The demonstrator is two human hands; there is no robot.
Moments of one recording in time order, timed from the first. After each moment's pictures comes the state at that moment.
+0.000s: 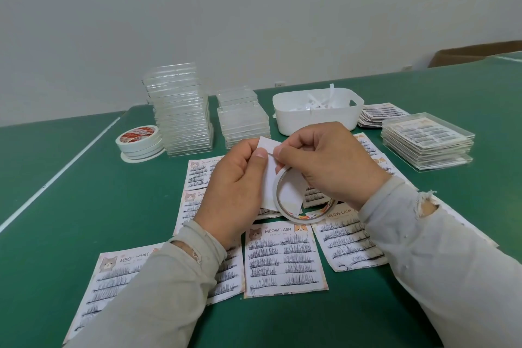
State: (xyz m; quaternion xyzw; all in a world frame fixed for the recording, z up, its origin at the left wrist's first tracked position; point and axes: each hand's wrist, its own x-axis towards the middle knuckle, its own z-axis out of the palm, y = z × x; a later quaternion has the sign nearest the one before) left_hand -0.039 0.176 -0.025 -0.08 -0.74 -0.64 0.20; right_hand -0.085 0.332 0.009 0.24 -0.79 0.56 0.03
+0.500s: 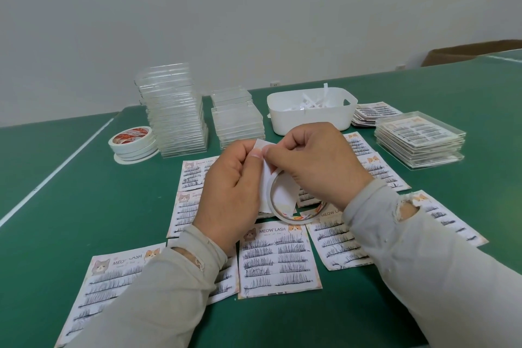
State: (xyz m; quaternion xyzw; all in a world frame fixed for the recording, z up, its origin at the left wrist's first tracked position) left_hand -0.036 0.182 -0.026 -0.08 -0.76 -0.59 0.27; right_hand -0.080 0.323 0.009 0.18 -0.82 0.54 0.08
